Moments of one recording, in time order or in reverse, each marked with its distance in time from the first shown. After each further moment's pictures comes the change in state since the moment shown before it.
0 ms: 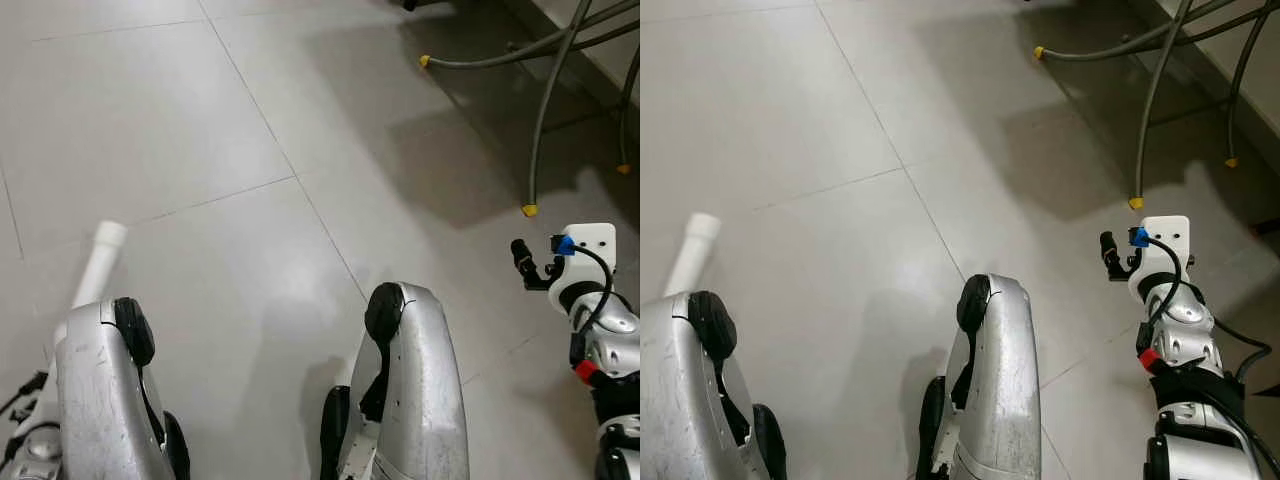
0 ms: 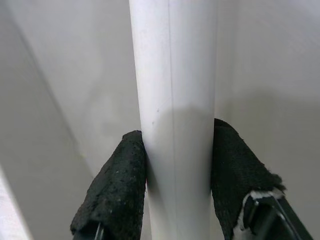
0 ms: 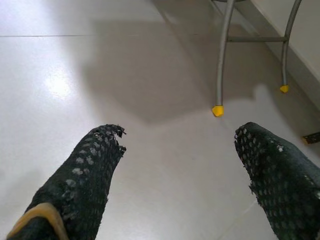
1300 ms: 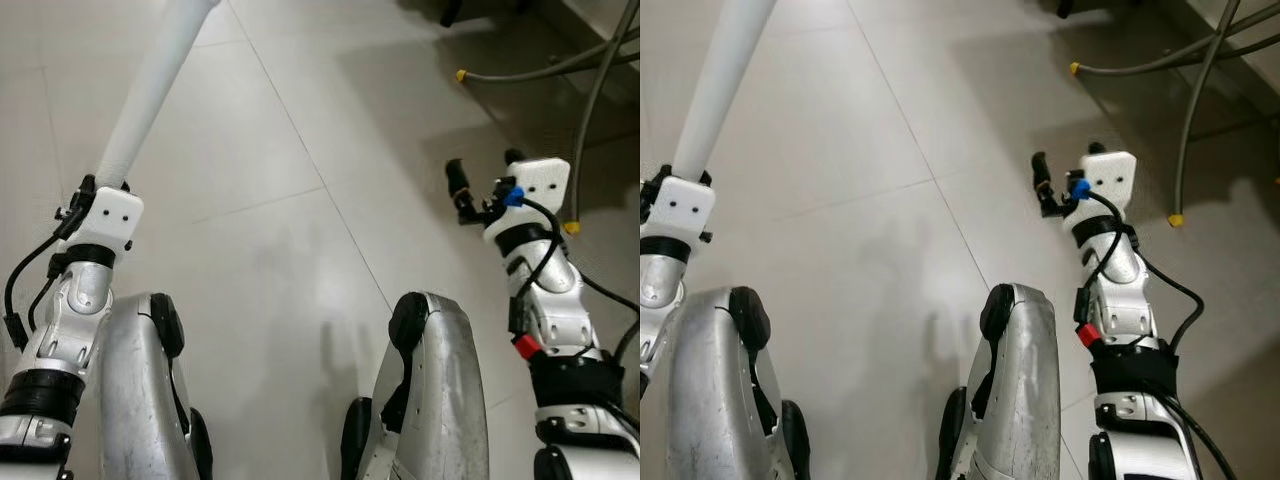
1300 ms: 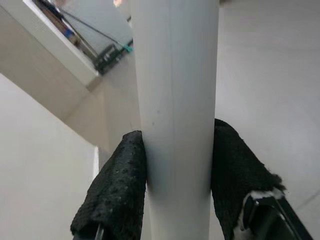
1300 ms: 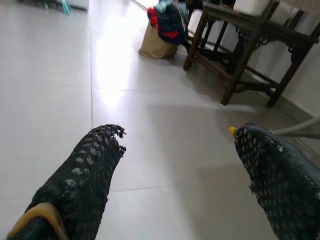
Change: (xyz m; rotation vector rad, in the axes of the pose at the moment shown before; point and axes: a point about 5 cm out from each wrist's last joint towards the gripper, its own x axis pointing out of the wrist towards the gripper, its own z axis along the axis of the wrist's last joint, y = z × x) left arm -0.062 0.025 0.228 -0.108 -1.000 0.094; right arm -0.008 0.086 0.097 0.073 -0.477 0.209
